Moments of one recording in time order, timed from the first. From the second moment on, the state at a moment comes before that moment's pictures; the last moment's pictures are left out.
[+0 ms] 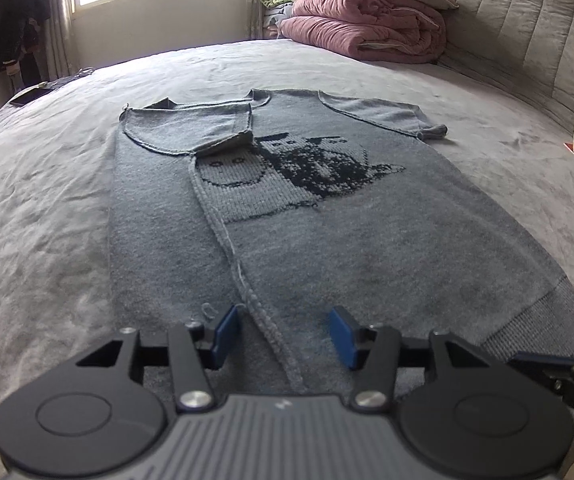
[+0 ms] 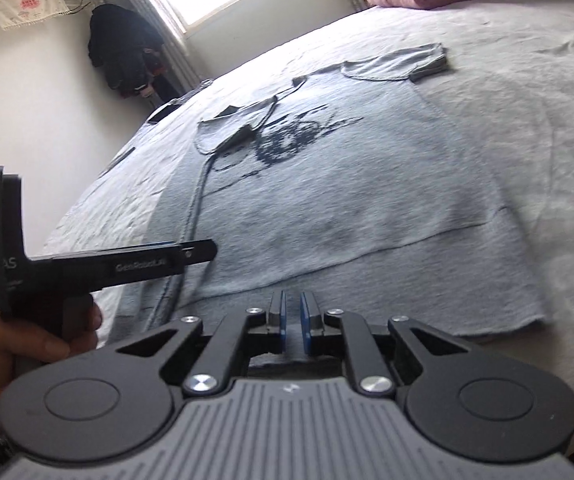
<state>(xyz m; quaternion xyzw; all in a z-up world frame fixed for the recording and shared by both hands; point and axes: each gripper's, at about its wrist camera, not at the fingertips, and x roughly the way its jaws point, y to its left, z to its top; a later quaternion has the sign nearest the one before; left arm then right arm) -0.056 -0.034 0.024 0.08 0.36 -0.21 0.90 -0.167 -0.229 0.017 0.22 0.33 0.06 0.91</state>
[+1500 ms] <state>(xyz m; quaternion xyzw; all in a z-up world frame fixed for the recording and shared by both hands) -0.069 -0.039 0.032 0.05 0.37 -0.21 0.90 -0.202 -0.340 0.005 0.40 0.31 -0.05 0.86</state>
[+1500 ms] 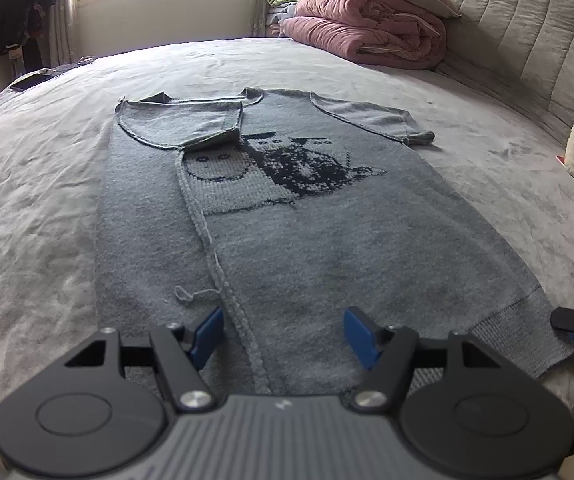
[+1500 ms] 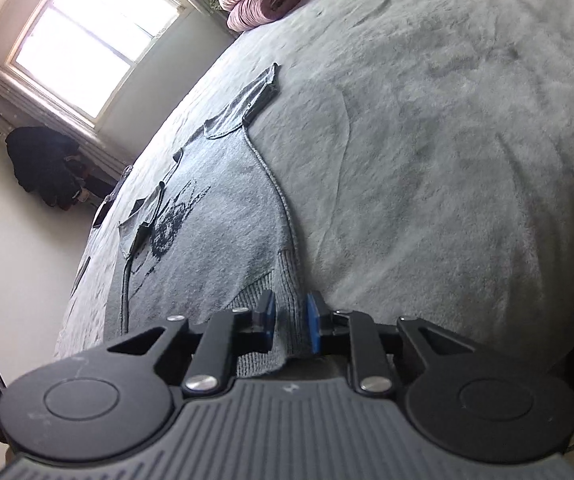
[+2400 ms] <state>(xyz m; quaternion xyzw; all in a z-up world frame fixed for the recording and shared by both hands) -0.055 -0.023 0.039 -0.01 0.39 -0.20 0.90 -0.183 -0.217 0.033 0.08 0.23 0.00 0.97</state>
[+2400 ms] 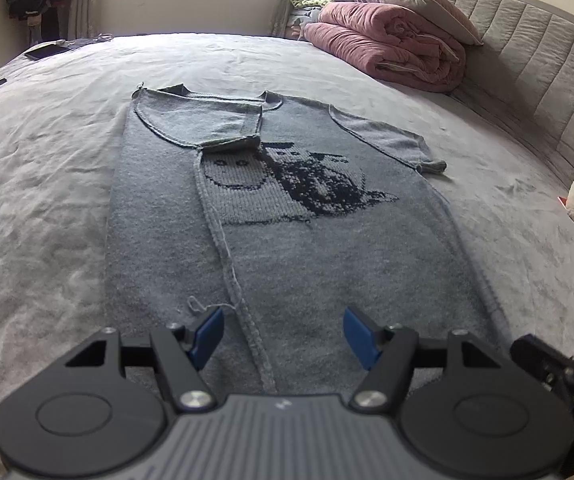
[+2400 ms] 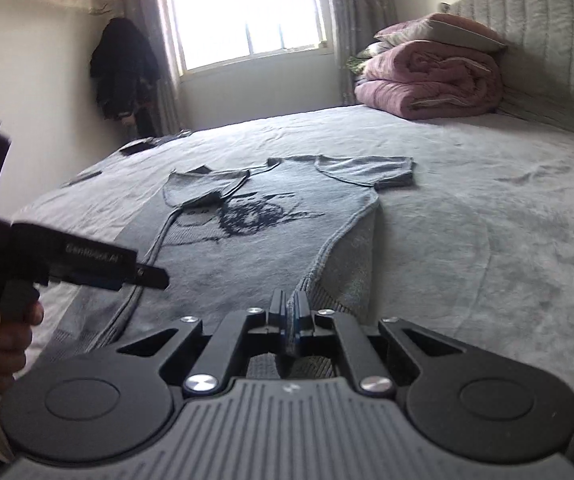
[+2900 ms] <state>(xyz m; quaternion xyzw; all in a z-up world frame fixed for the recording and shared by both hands) -0.064 -0.058 0.043 -0.04 0.40 -0.31 0.86 -0.182 -0.232 0.028 0.12 0.26 0.03 0.96</state>
